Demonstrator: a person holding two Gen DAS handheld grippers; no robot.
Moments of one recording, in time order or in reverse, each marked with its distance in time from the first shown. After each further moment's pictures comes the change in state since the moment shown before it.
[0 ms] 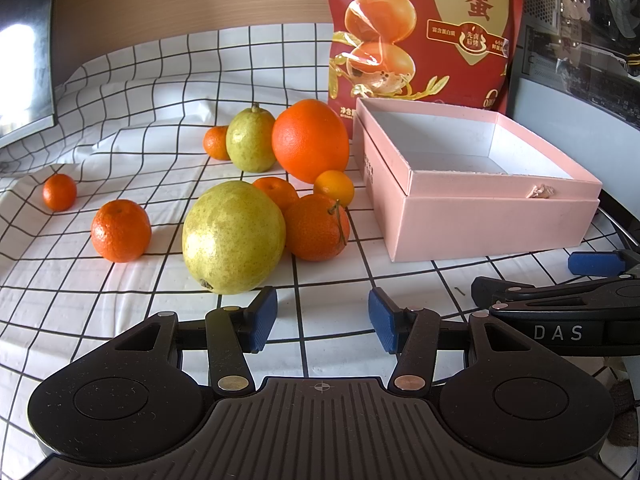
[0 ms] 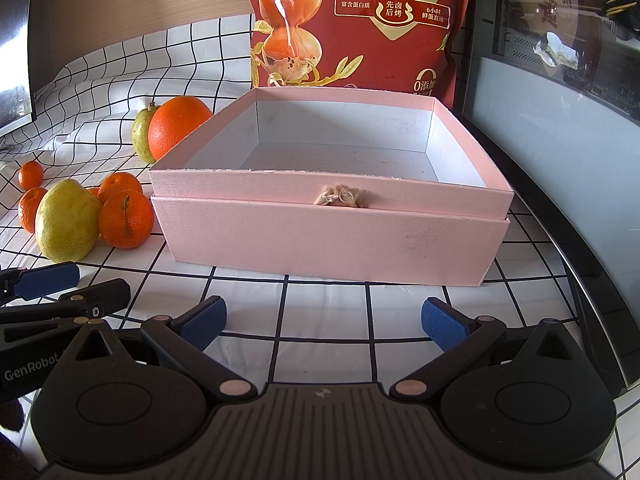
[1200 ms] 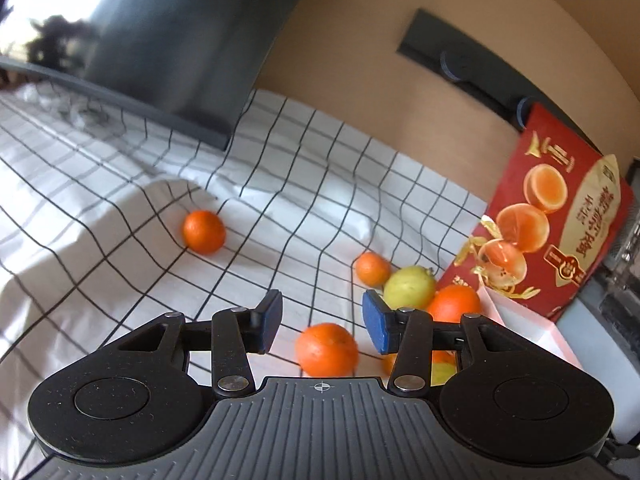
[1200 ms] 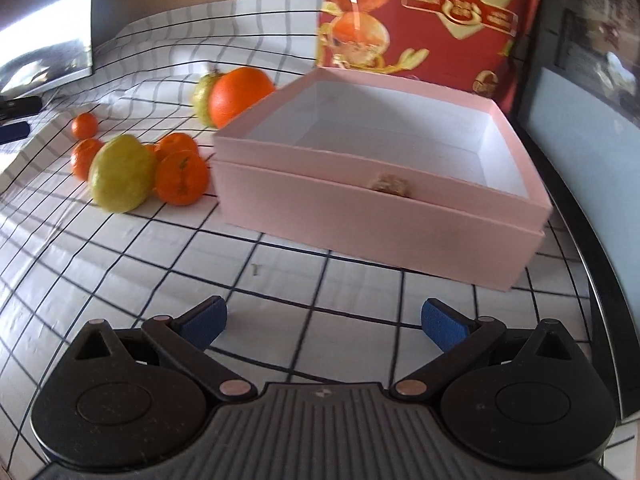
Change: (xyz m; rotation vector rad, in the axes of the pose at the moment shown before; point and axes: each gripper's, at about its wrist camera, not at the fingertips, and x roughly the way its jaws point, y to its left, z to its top) left arm -0.054 0.201 0.029 -0.477 -0.222 -0.054; right arm -0.011 0.009 -0.003 -0.162 0.063 0.139
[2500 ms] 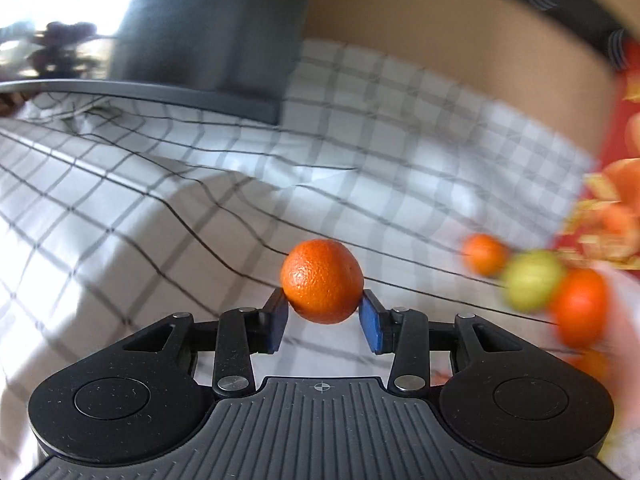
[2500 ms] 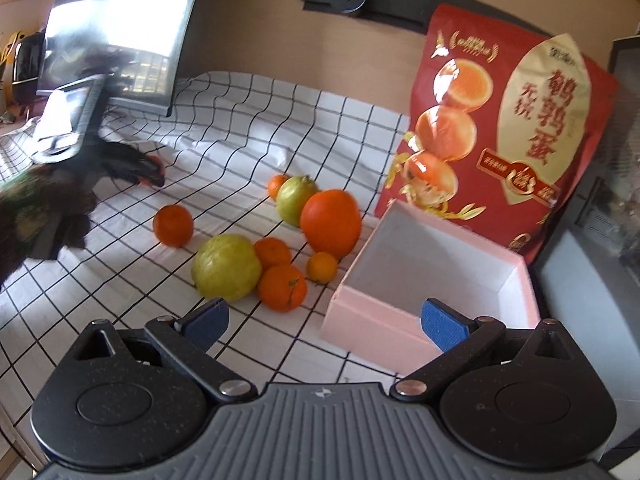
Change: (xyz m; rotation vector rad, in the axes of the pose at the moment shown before) left arm 0.071 0.030 0.028 0.130 0.139 0.168; right arm -0.066 0.092 0.047 -0.209 -0.197 -0.040
